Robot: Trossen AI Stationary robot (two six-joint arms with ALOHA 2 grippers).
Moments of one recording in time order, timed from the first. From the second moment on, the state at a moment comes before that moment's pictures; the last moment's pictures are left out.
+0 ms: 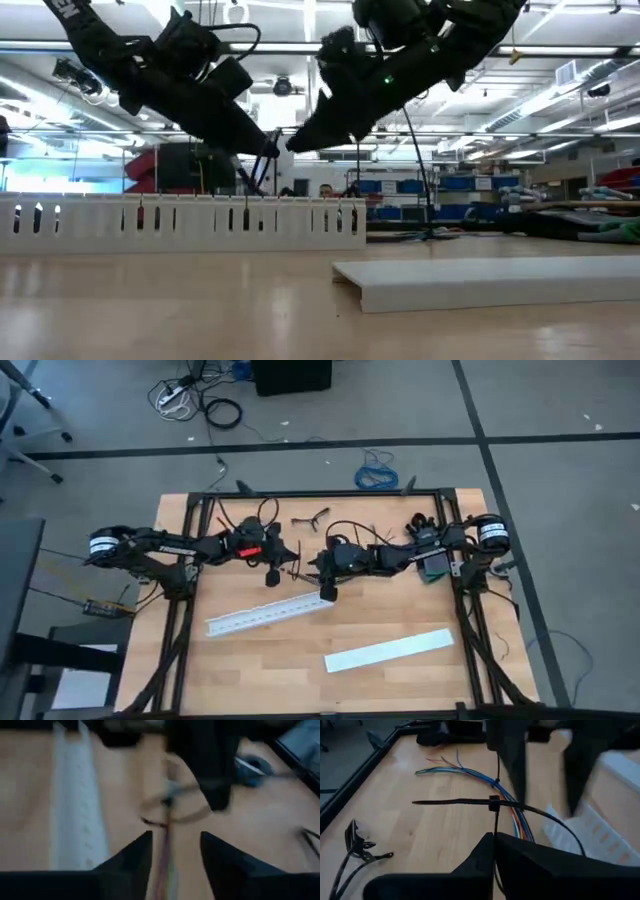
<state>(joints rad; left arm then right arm) 0.29 1.34 0.50 0.40 0.20 0.20 -0.01 1.78 1.01 0.38 0.08 -0.02</state>
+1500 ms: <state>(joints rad) 0.15 1.39 0.49 0.50 -0.11 0.60 -0.26 1.78 1.01 0.50 -0.22 0.14</state>
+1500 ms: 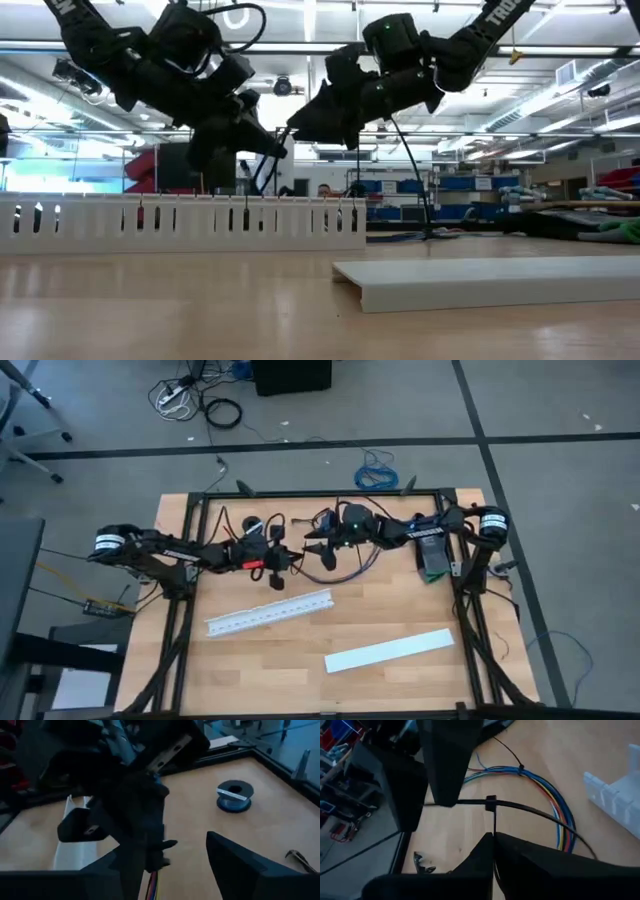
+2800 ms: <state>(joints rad) 0.16 1.36 0.50 0.40 -0.18 0.38 -0.23 1.78 1.01 0.43 -0.16 0.04</state>
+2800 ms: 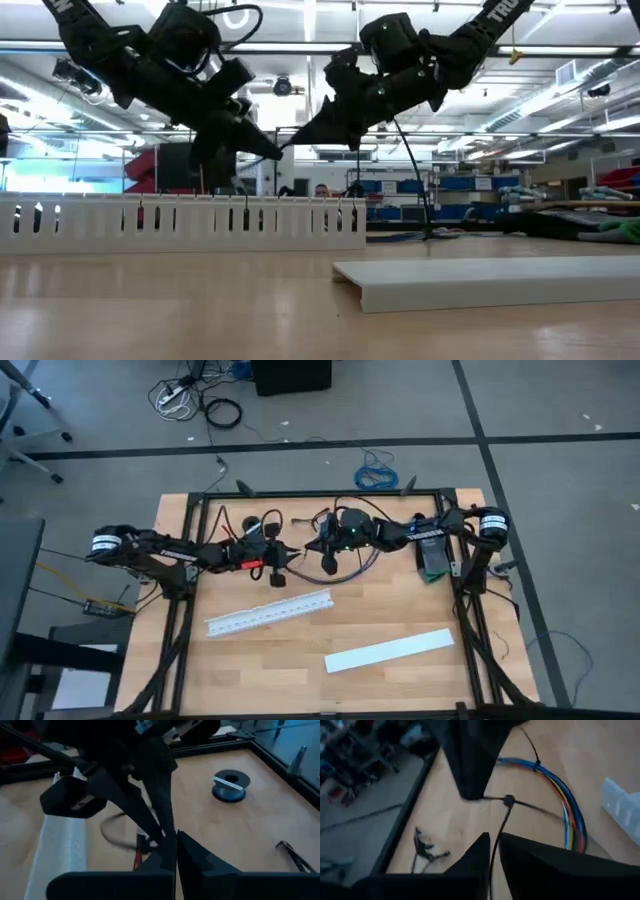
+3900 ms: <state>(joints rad) 0.44 1.35 0.50 0.26 0.15 -0.14 -0.20 1.78 1.01 0.42 -0.13 0.02</state>
